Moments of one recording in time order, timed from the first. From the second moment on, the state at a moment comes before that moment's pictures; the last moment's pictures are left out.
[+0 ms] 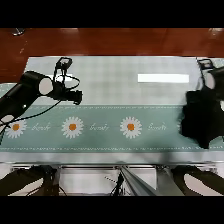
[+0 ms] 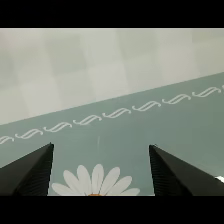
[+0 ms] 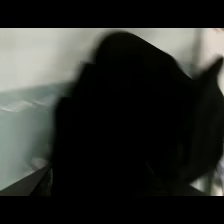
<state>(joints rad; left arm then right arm) -0.37 -1.22 1.04 1.58 -1.03 -1.69 -0.01 -1.18 1.05 -2.01 1.28 1.82</state>
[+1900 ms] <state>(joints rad) -0.24 -0.52 0.51 1.24 -1.03 -1.66 -0.55 -0.76 1.55 -0.66 1.13 1.35</state>
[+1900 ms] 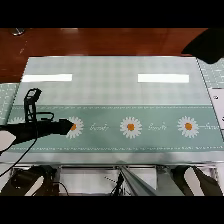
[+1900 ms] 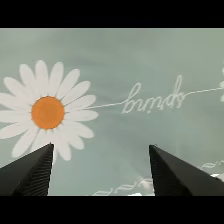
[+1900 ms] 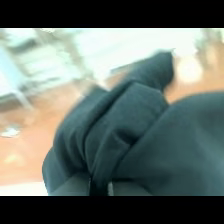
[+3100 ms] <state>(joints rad) -0.22 -0.51 0.50 1.17 -0.93 -1.60 0.60 -1.33 1.08 -0.83 0.86 1.55</state>
